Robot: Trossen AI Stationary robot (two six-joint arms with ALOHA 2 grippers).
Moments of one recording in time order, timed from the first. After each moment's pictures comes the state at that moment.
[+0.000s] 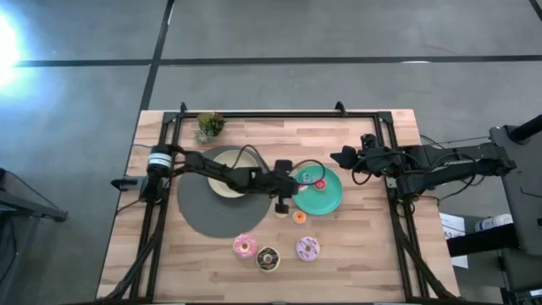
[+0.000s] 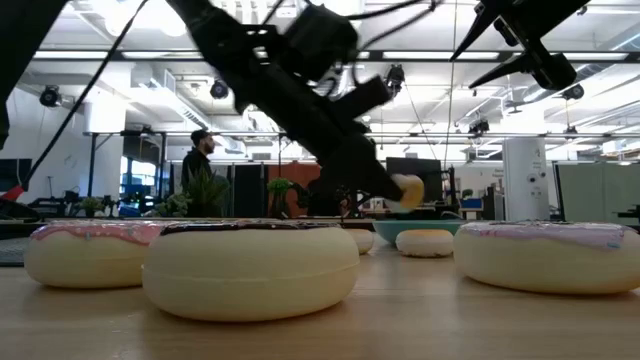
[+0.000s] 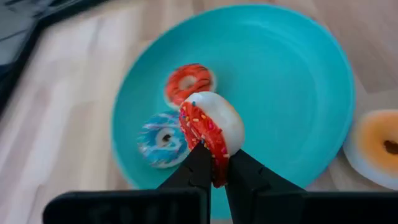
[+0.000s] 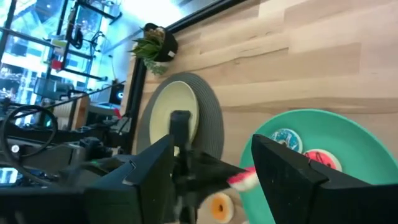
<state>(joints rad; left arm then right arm) -0.02 1.99 1.22 0.18 -0.17 0.30 0.08 0.85 0.80 -0.58 0.50 1.47</state>
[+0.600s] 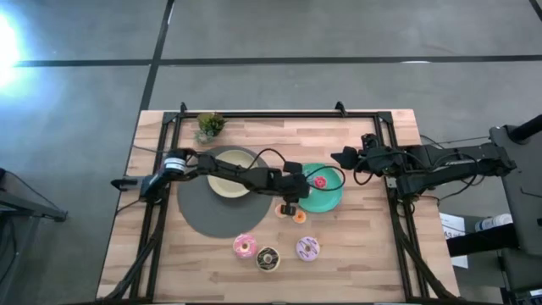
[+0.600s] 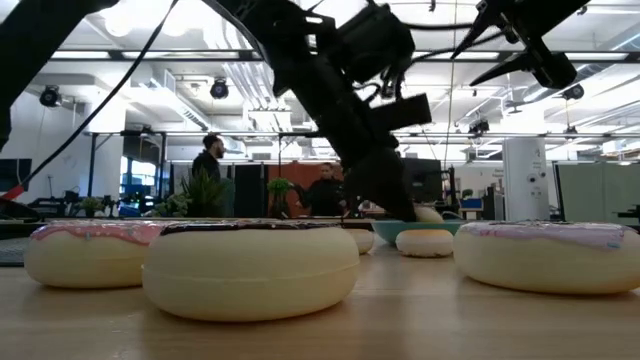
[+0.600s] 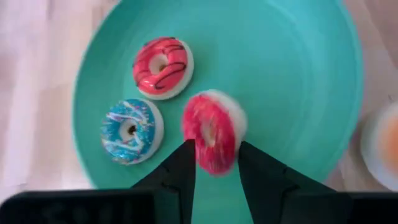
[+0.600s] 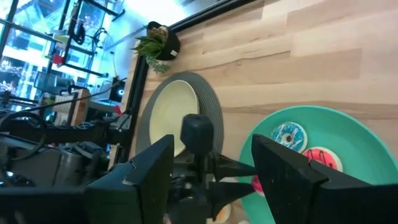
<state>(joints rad) -0.03 2.13 1.53 -0.24 -0.23 0.29 0.08 0.84 0.80 -0.58 0.50 1.44</state>
